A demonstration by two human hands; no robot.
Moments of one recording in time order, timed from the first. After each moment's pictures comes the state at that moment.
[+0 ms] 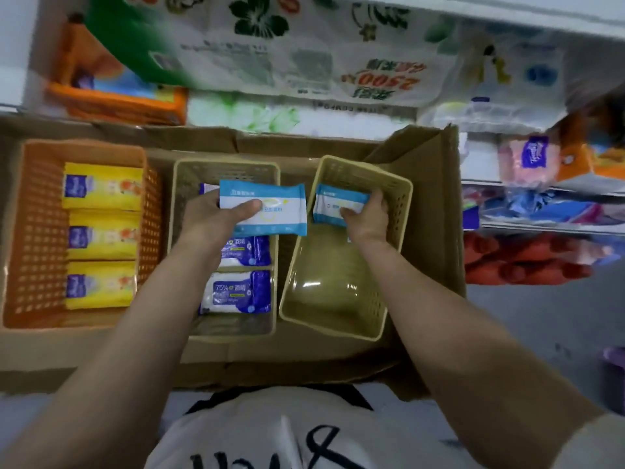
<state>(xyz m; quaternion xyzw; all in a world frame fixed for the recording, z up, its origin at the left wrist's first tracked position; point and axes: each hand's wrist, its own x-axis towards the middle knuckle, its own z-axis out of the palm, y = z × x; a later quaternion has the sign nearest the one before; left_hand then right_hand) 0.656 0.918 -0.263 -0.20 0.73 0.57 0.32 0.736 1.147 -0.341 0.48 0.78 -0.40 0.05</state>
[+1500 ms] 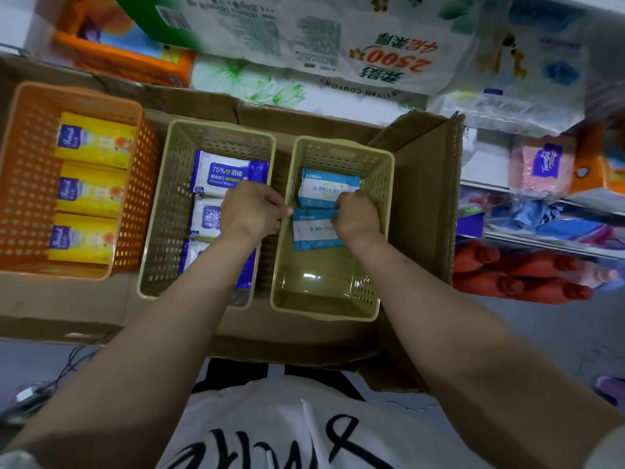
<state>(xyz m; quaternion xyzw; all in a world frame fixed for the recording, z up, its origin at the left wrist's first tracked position) 0.703 0.972 -0.288 -0.11 0.86 0.40 0.31 0.752 1.149 -0.341 0.23 0.93 -0.16 0.24</state>
